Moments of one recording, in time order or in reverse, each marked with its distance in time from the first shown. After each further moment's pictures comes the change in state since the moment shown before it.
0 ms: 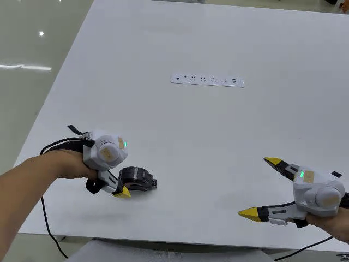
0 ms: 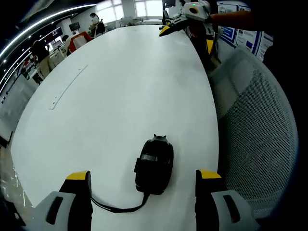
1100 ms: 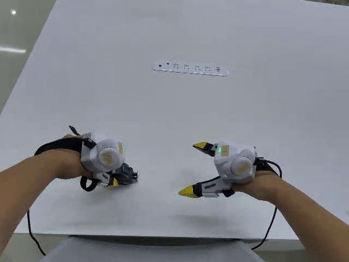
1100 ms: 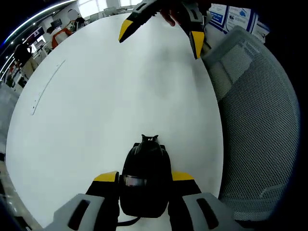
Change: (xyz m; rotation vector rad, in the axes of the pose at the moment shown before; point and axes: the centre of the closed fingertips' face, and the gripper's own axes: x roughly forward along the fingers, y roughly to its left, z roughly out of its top) left arm 0.040 -0.019 -0.002 0.111 0.112 -0.067; right arm 0.113 0.038 0.035 -0.120 0.059 0.196
